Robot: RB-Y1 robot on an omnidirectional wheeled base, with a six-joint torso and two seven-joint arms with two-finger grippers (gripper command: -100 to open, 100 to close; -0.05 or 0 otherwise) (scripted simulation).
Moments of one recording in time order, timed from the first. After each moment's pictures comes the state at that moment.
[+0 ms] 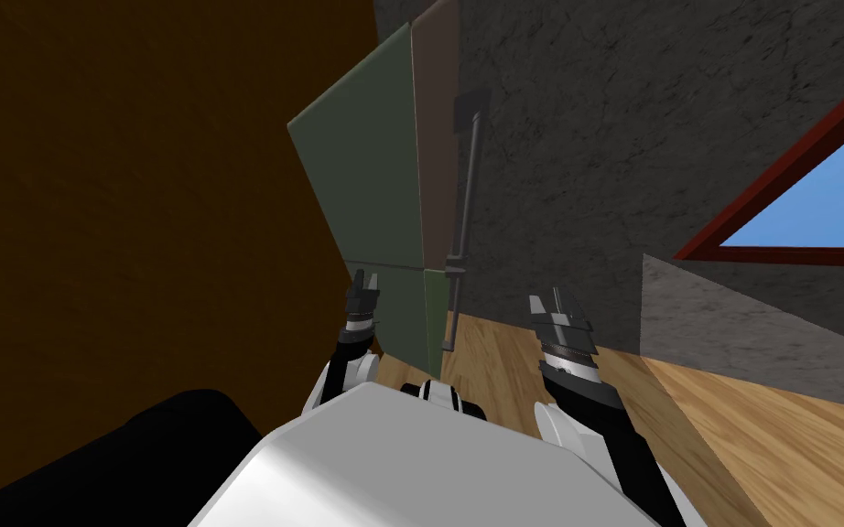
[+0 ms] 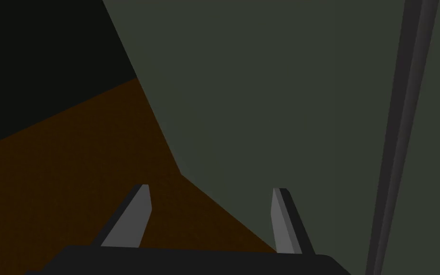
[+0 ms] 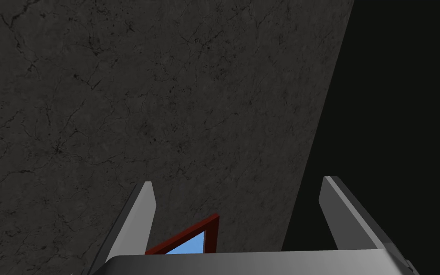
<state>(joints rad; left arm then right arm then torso) 0.51 -0.04 -0.03 -2.38 -0.07 -0.53 0.03 0.50 -0.01 0.00 -2.29 0.00 -0.44 0.05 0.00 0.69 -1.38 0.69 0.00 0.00</state>
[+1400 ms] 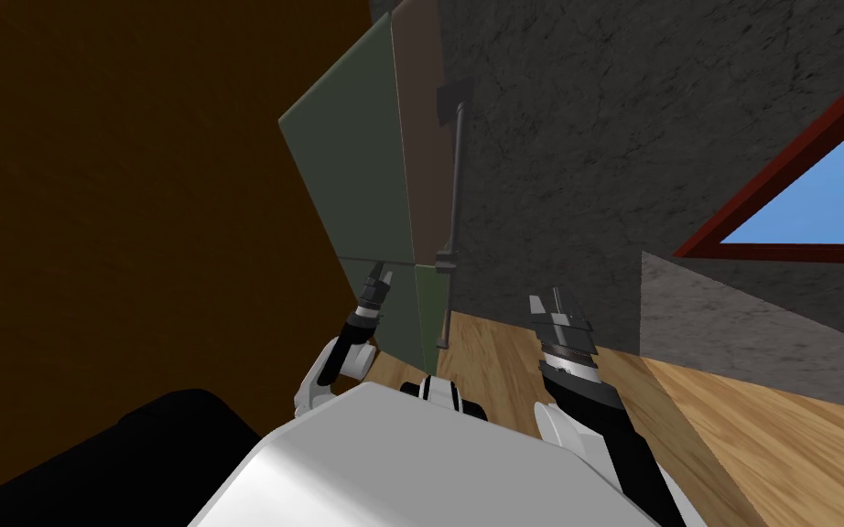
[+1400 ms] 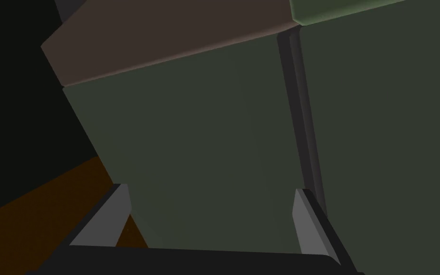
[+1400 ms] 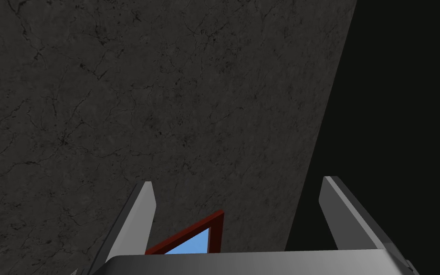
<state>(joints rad) 0.38 0.20 -0.04 -2.41 -0.08 -0.24 0.04 0.50 -0.01 0.00 -2.29 0.00 -0.44 0.05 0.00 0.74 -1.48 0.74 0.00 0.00</state>
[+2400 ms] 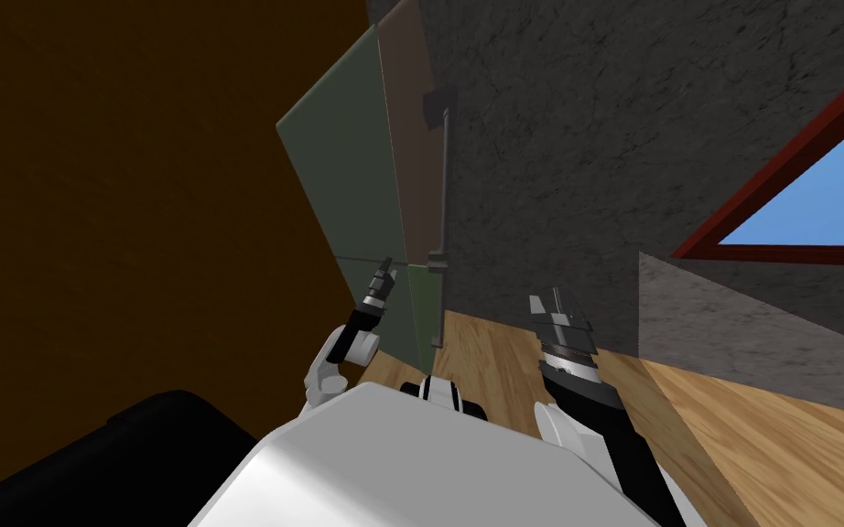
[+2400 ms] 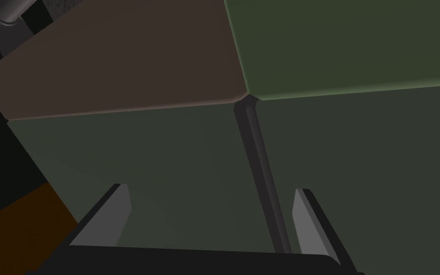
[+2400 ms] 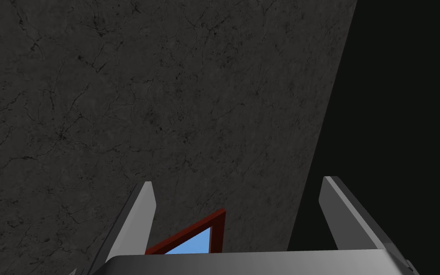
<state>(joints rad) 0.26 0.22 -0.04 -2.42 -0.09 0.02 0.05 0.50 -0.01 0.00 -2.29 0.00 -0.44 0.05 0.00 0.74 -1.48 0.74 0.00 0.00</state>
